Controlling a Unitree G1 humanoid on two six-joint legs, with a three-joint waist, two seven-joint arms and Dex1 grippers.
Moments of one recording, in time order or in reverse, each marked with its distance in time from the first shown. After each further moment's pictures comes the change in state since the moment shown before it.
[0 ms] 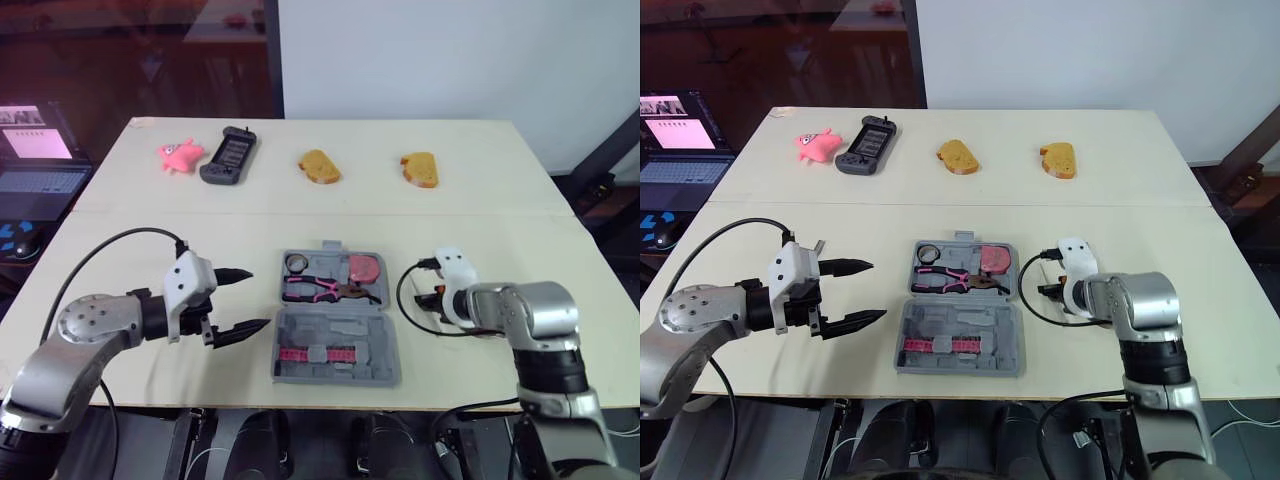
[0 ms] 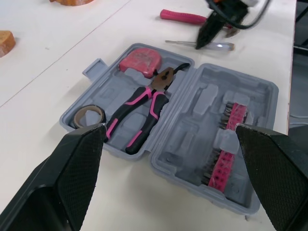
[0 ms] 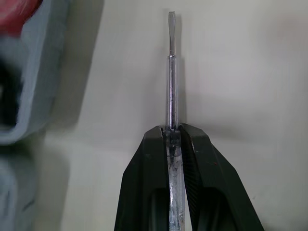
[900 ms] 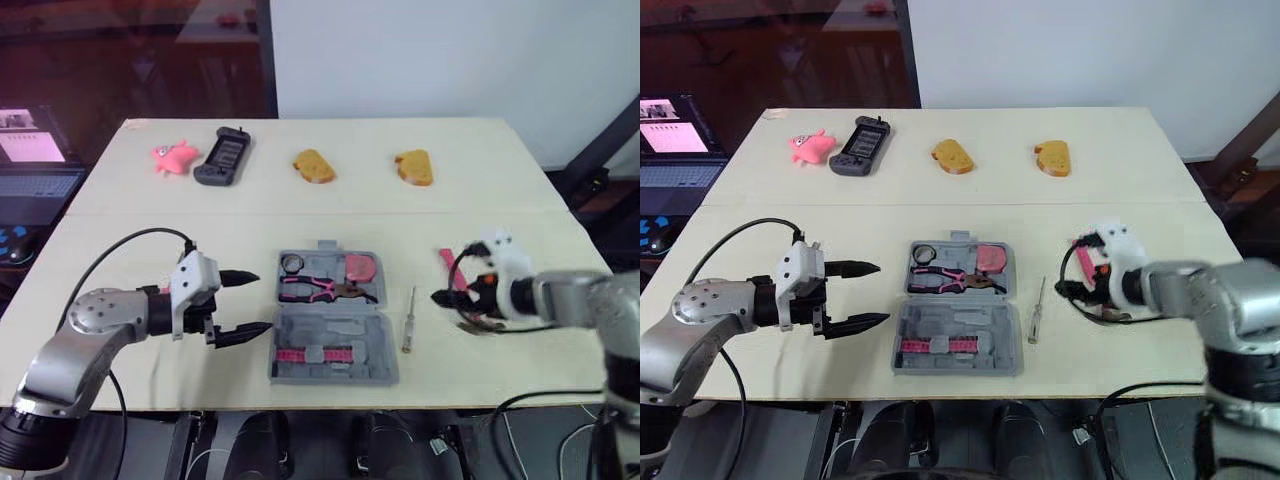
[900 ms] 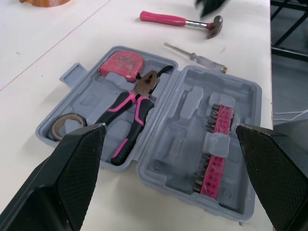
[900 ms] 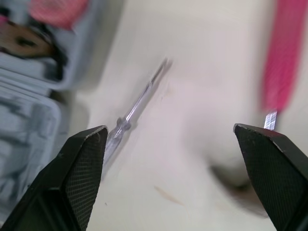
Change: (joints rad) left arm -0.053 -0.014 -0.037 0.072 -0.003 -0.019 -0.097; right arm -0.110 -0.486 -0.032 -0.071 0.404 0.021 0.172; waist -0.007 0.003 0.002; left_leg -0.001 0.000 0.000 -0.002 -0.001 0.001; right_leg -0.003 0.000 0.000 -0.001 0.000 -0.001
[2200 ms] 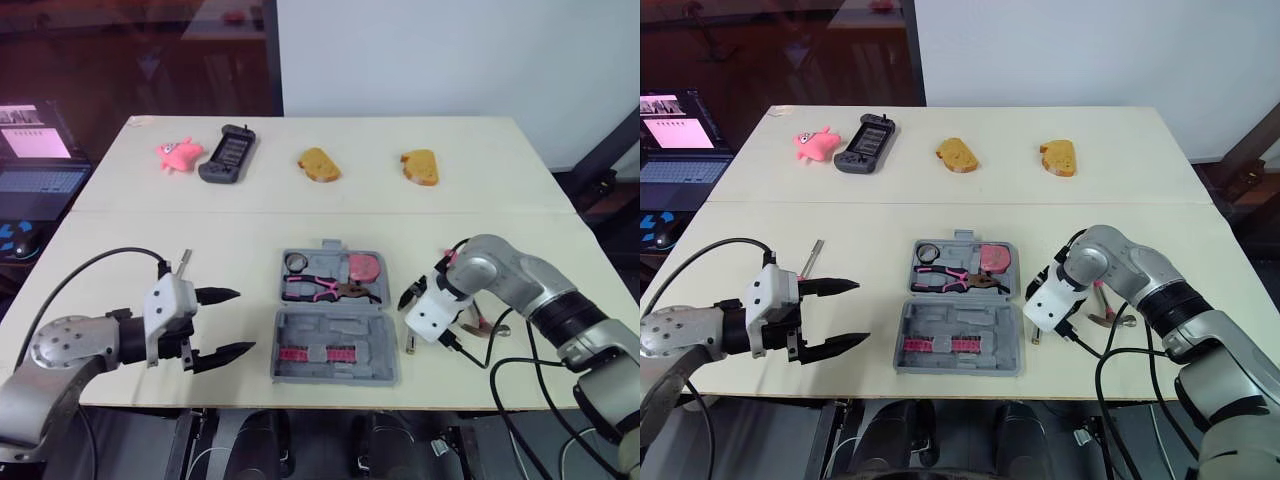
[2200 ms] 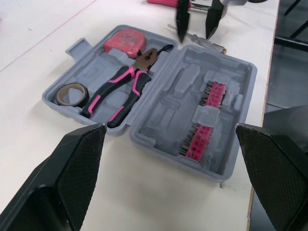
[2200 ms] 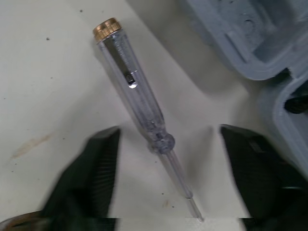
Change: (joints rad) left arm 0.220 0.046 0.145 -0.110 -0.021 -0.040 0.023; right arm -0.267 0.048 0.799 0.733 -1.187 -2.184 0.927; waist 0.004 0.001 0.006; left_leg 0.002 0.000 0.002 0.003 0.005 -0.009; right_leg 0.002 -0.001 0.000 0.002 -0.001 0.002
